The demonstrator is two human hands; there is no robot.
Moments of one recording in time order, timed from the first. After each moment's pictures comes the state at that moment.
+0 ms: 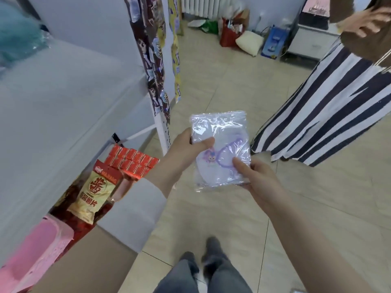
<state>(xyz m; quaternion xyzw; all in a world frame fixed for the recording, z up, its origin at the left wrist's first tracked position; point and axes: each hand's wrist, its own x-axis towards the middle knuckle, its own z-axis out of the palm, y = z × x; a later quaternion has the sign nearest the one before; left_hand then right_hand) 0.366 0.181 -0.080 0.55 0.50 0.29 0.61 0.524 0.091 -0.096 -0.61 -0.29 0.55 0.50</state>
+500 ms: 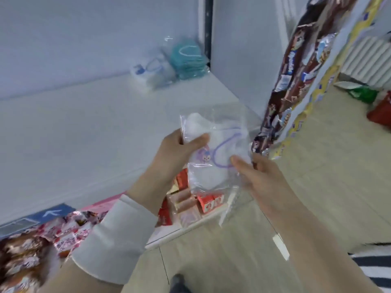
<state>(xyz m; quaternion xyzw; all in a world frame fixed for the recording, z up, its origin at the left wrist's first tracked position) 0.256 0.181 -0.002 0.33 0.66 0.55 0.39 0.421 0.236 -0.027 -0.40 -0.55 0.66 0.33</state>
